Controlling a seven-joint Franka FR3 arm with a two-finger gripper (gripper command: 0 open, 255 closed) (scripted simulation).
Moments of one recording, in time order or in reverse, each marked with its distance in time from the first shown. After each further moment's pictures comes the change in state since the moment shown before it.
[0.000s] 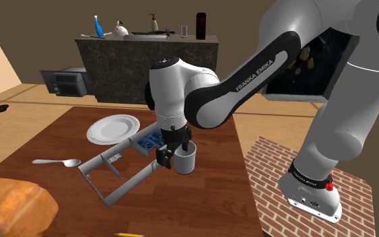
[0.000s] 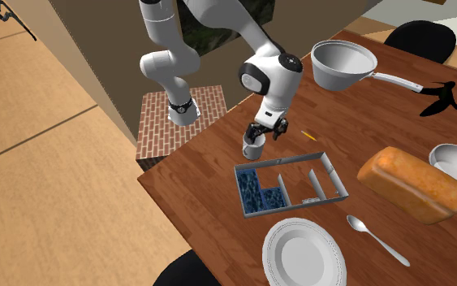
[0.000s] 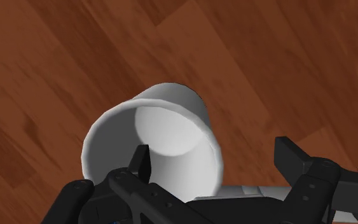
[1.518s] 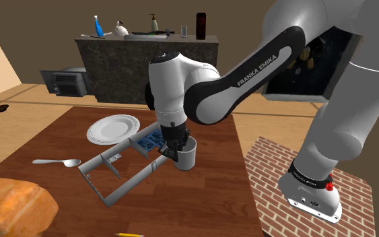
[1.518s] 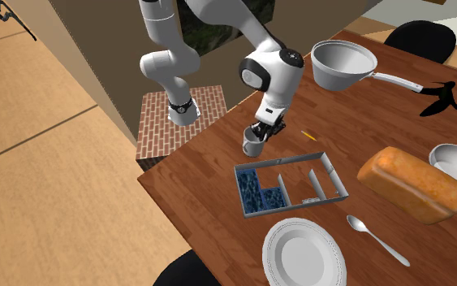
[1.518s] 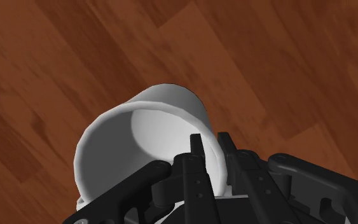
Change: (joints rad) arm 0.000 -0.024 -0.001 0.013 0.018 -0.031 -0.014
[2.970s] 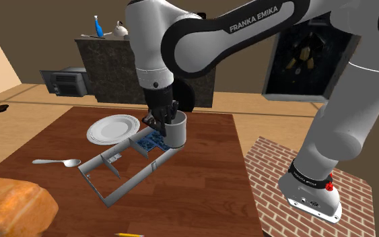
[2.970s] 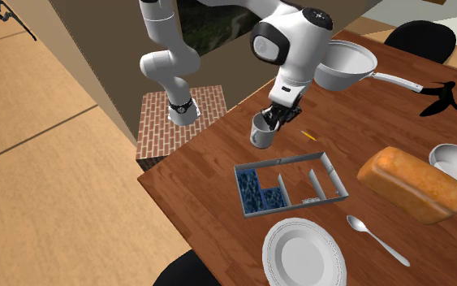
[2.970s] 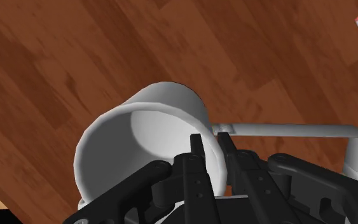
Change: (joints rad) arm -0.011 0.009 -0.010 0.289 -0.002 -0.280 -0.030
